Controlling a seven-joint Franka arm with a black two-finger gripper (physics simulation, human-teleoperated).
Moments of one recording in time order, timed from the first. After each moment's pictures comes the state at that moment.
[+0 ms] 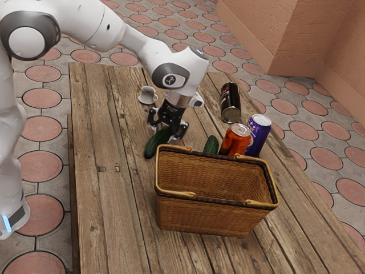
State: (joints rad) arm -0.24 -0.01 0.40 -2.11 0.06 1.94 -0.80
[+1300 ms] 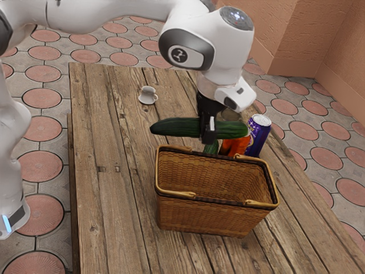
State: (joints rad) arm -0.40 -0.13 0.01 -1.73 0.20 1.63 -0.29
